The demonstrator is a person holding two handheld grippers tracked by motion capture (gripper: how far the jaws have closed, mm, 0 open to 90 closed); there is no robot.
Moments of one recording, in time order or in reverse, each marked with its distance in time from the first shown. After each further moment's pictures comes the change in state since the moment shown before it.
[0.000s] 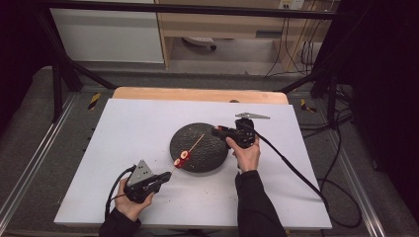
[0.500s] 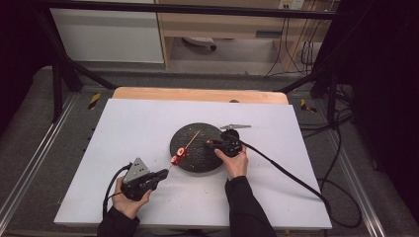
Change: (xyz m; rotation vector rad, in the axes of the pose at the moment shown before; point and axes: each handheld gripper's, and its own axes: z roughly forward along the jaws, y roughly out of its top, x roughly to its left) left arm 0.007 0.001 -0.002 -0.006 0.009 -0.028; right arm -0.006 -0.040 0.047 0.156 -0.052 -0.032
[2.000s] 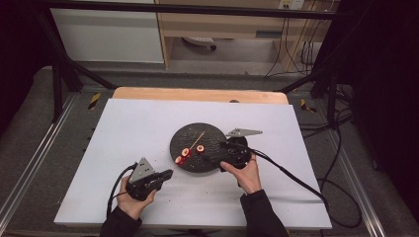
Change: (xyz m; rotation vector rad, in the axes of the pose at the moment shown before) left arm -0.012 0.006 0.010 0.006 -0.014 0.017; right arm 0.043 -0.003 -0.069 -0.064 0.124 -0.115
